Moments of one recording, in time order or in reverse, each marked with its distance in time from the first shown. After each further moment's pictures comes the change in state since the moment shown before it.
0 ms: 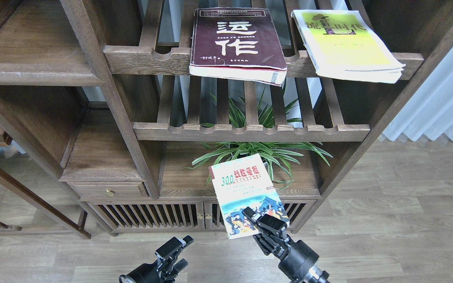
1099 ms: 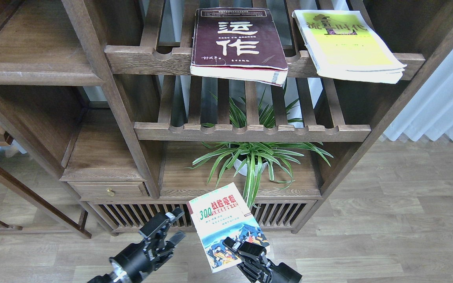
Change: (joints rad) left arm 0.039 0.017 -0.128 -0.224 0.013 0.000 0.006; right arm -0.012 0.004 -0.121 -0.092 -0.059 0.000 0.000
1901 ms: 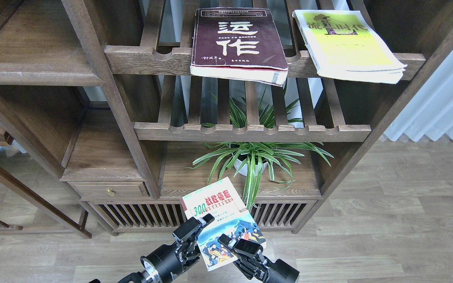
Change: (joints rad) left arm -0.085 -0.092 0.071 0.168 0.022 0.000 -0.007; right arm 0.000 0.000 -0.009 0.057 -0.007 0.000 0.000
